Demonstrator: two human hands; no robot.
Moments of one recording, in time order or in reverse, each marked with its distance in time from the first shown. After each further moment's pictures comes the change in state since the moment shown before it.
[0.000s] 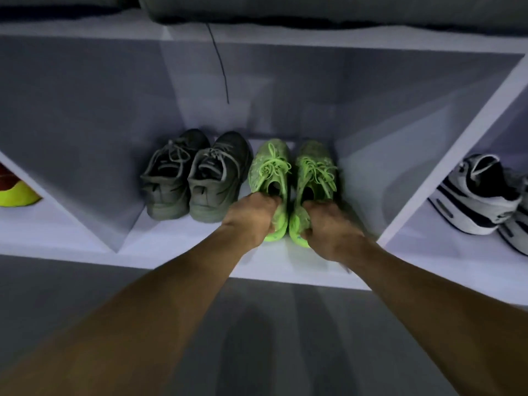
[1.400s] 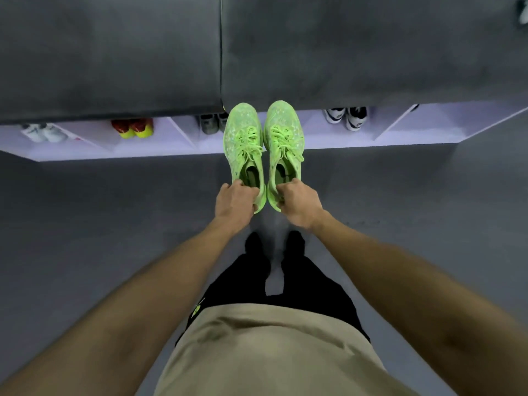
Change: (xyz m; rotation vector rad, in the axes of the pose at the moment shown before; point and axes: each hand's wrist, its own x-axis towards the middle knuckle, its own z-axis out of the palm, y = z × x) left_hand -0.484 0.192 -0.482 0.054 -0.273 -0.021; right_hand -0.487 -0.156 -0.482 0.261 -0.313 0.067
